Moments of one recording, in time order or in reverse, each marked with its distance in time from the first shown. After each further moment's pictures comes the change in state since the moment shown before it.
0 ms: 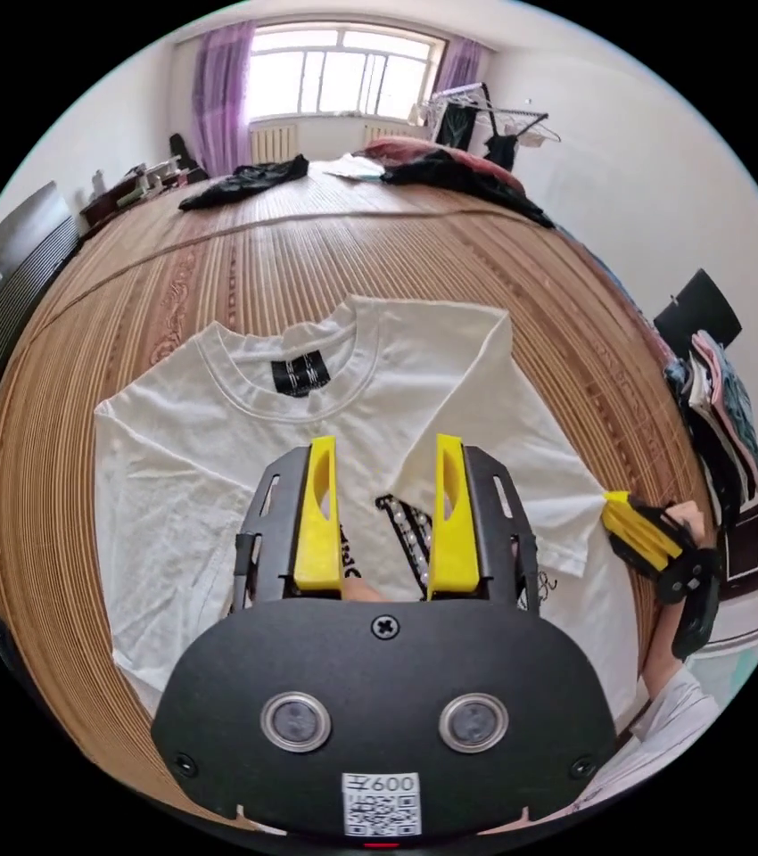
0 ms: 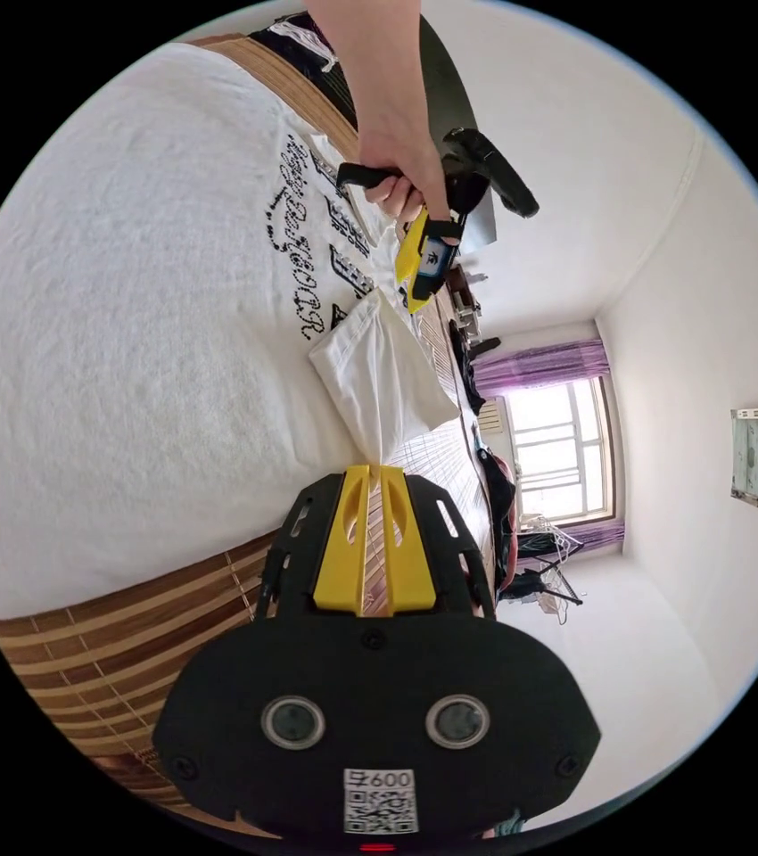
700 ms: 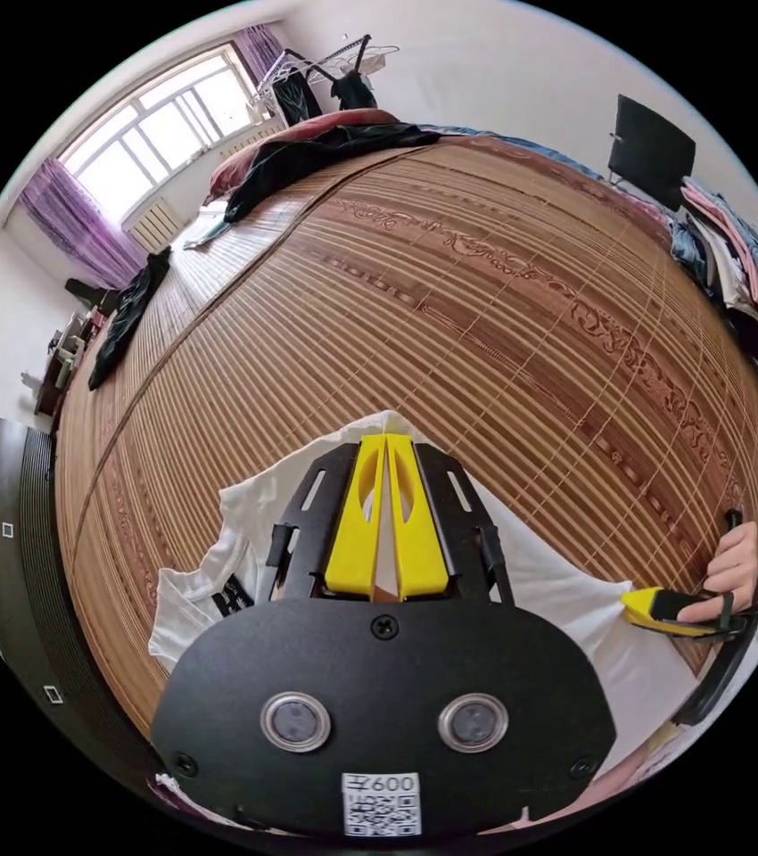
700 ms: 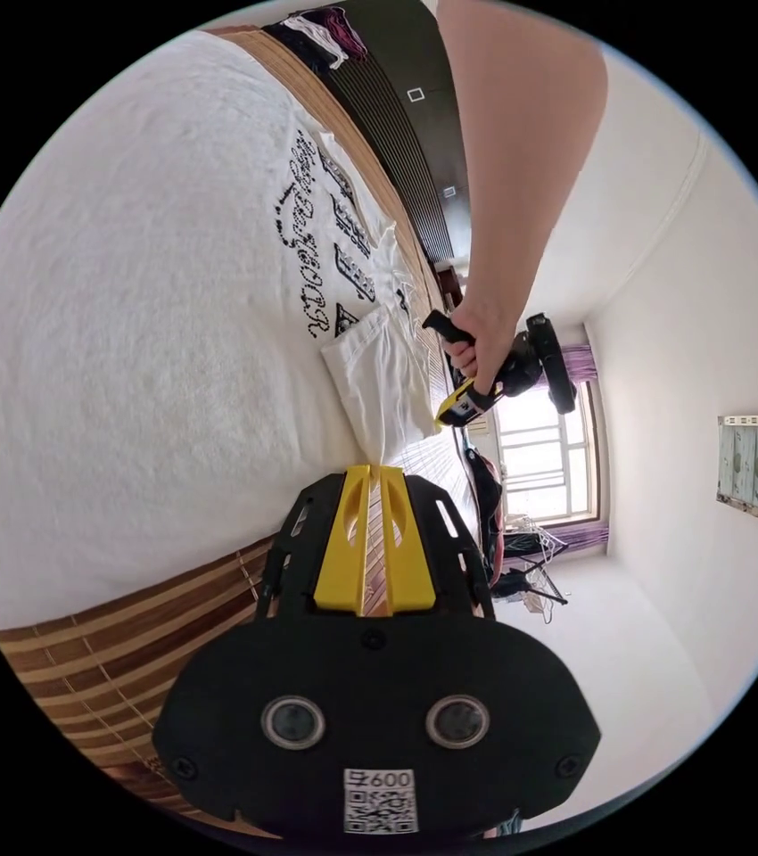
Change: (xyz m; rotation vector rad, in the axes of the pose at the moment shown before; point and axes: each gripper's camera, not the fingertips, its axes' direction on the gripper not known) left arm 0.116 -0.069 0.225 -0.163 -0.191 0.469; right arm 0.001 0.099 0.046 -0.005 0.063 -0.031
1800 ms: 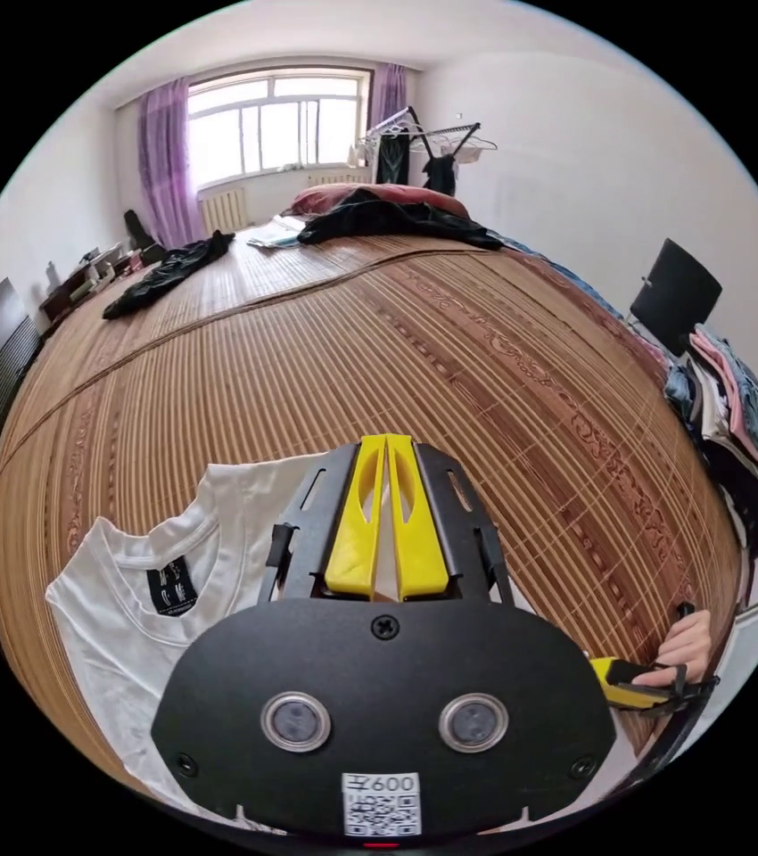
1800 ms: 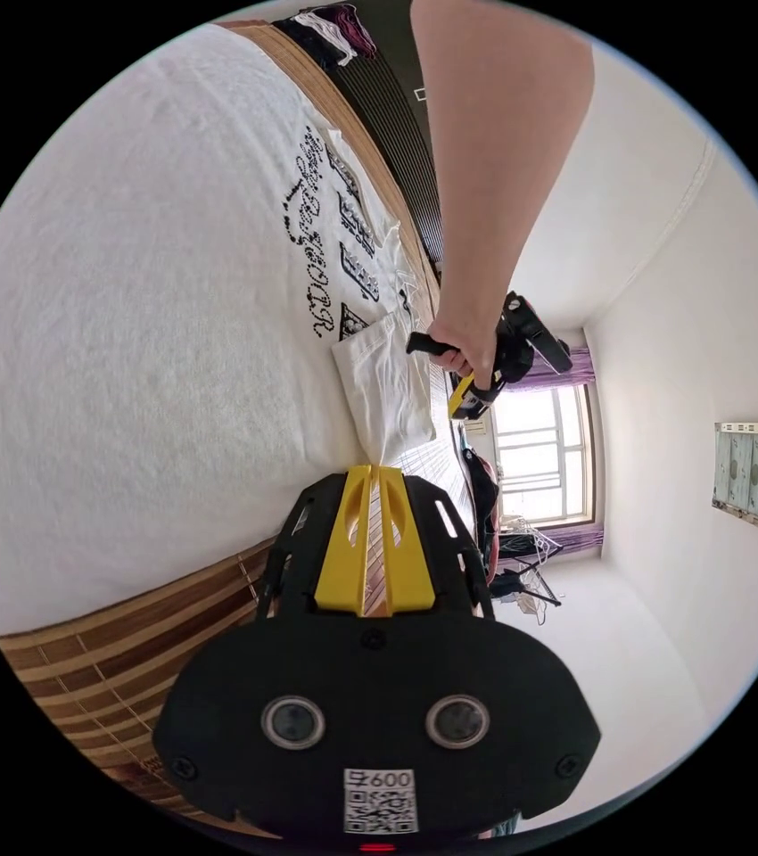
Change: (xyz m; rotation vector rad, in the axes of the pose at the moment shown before) left arm -0.187 0.100 0.017 0.230 0.213 -0.278; right arm 0.040 0.069 0.012 -0.008 0.006 -0.022
